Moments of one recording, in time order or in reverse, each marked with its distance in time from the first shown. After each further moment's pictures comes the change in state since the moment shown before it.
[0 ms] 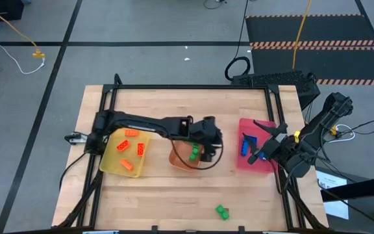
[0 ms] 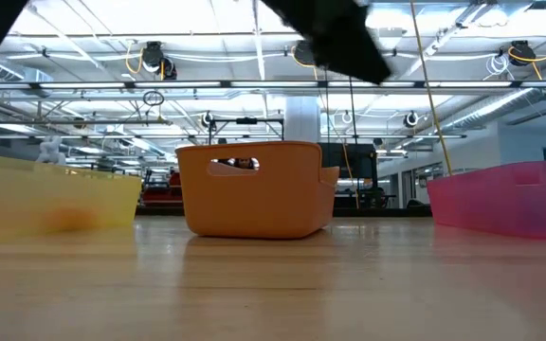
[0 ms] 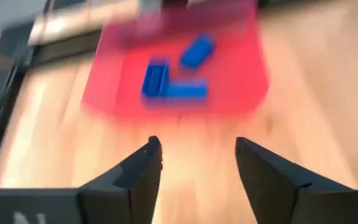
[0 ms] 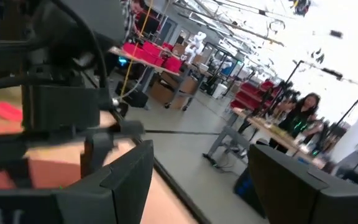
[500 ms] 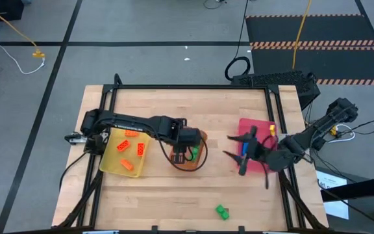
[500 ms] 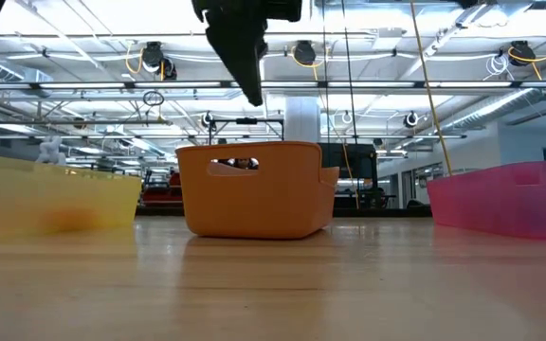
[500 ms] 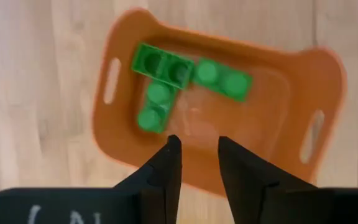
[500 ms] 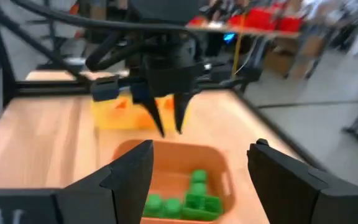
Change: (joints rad) left arm -0.053 -0.129 0.000 -0.728 -0.104 -0.201; right arm -0.203 0.074 -0.019 -0.012 -0.652 0.395
